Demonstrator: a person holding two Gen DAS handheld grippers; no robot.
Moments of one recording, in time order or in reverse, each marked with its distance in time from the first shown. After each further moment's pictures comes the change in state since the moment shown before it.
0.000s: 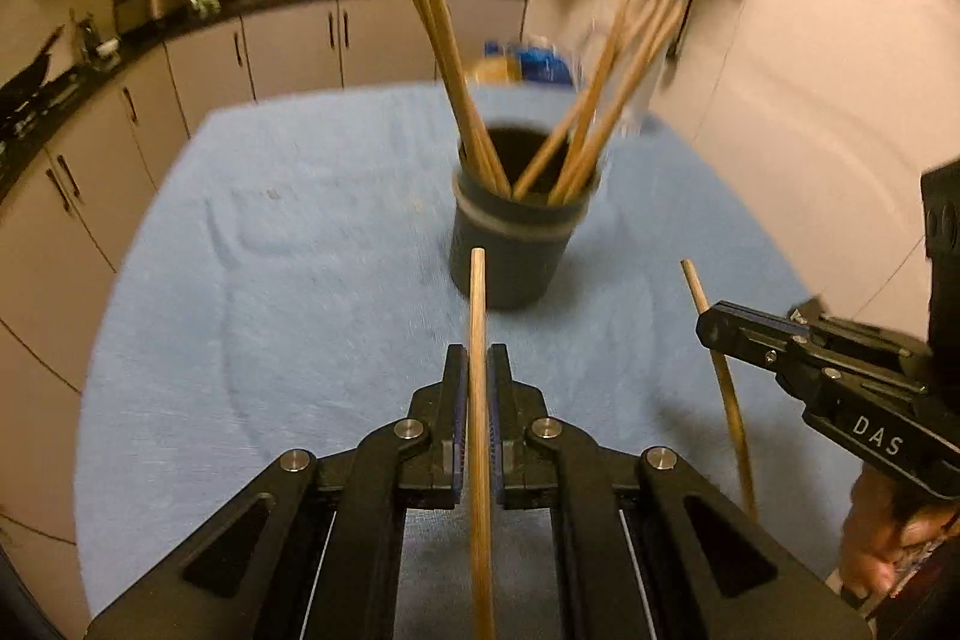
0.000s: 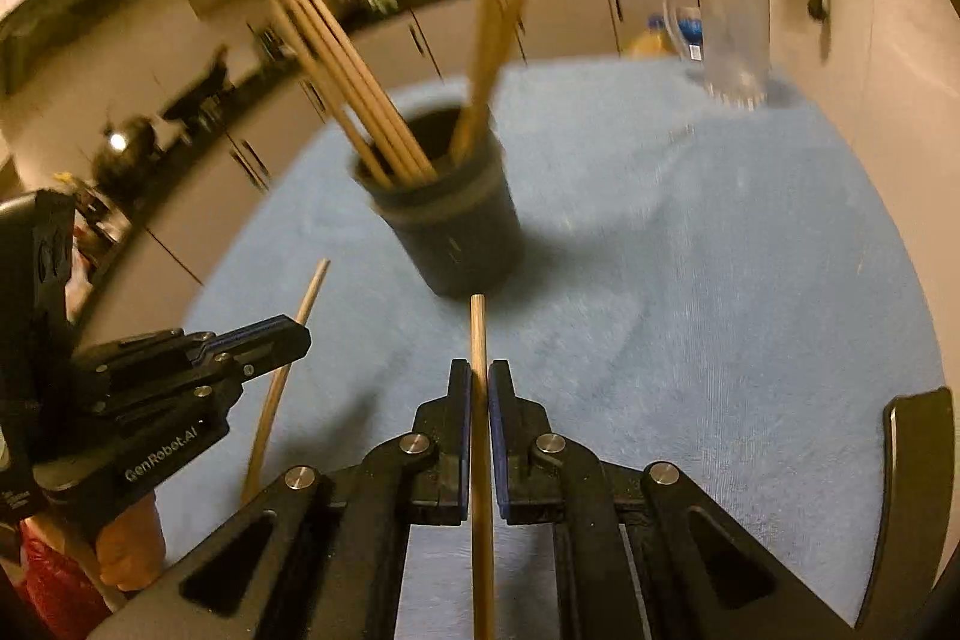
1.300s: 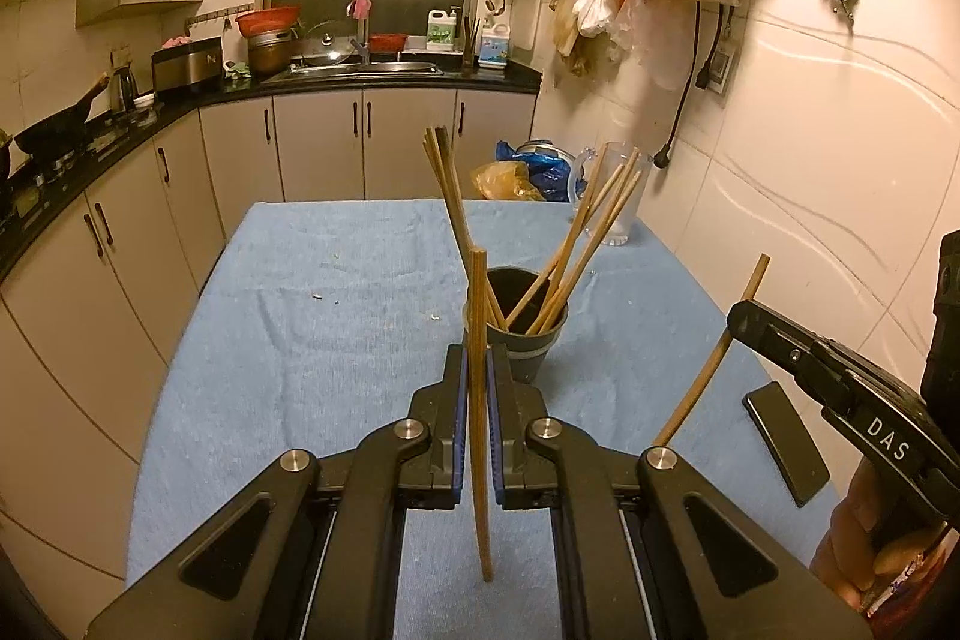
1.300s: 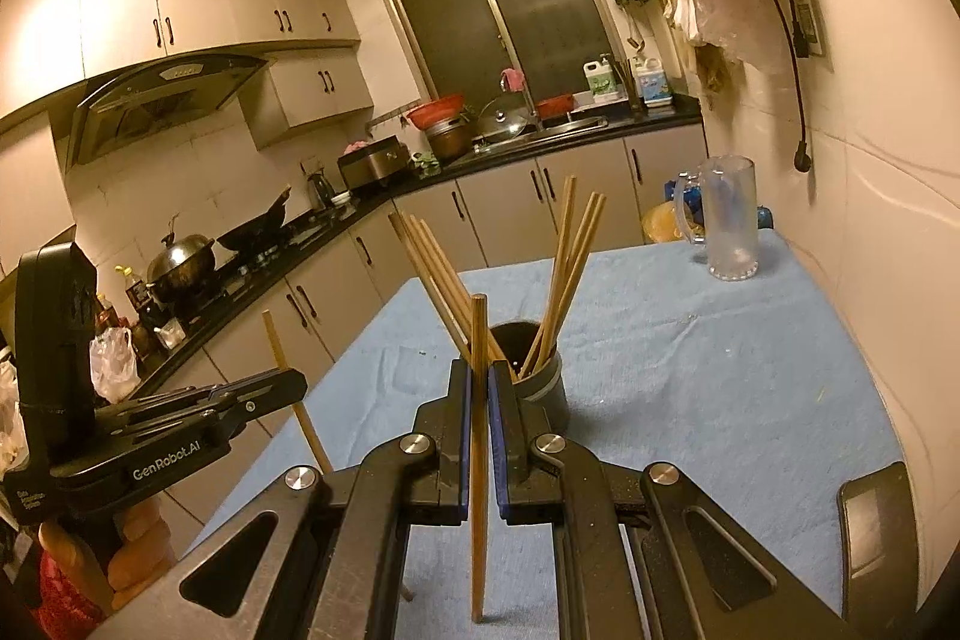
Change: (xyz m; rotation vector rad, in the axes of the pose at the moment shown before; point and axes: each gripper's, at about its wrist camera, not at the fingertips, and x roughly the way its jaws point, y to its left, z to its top) left arm -0.082 -0.015 0.025 -0.023 -0.193 0.031; right arm -0.086 0.024 0.020 -0.008 -0.346 0.041
